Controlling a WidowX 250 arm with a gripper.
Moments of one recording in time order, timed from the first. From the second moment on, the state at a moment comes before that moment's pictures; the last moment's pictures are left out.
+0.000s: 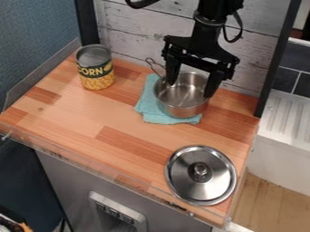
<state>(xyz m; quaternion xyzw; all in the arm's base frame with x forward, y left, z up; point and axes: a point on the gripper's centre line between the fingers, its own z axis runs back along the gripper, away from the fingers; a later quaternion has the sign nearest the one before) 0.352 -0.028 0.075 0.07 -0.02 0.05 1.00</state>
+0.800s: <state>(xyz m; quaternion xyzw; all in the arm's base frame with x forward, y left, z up) 0.399 0.074 0.074 0.02 -0.03 0.07 1.00</state>
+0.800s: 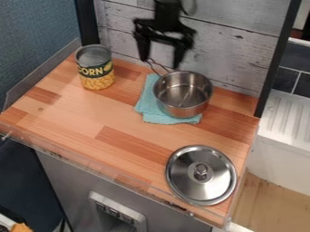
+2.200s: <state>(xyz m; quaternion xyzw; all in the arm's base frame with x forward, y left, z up) 0.401 0.161 0.074 0.02 -0.18 0.02 0.98</state>
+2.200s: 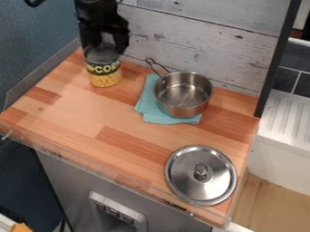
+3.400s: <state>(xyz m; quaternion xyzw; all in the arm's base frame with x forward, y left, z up) 0.405 0.161 0.093 0.04 -0.22 0.03 0.97</state>
